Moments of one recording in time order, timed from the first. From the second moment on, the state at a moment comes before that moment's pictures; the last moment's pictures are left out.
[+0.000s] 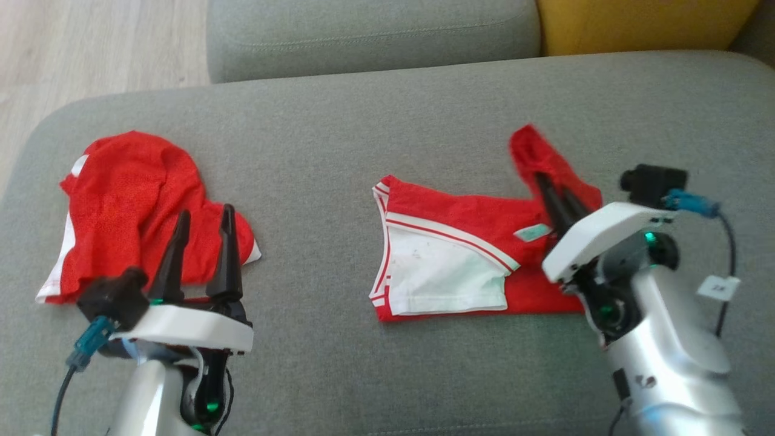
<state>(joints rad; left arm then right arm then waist) -0.13 0.04 -0.09 0.21 -0.37 -0.11 -0.26 -0.42 -0.06 0.16 0.47 0.52 0.13 0.21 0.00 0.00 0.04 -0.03</state>
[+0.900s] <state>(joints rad) -0.13 0.04 -0.14 0.26 -0.37 -0.10 -0.26 -0.55 -0.06 0.79 0.79 1.11 0.13 -0.18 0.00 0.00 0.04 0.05</state>
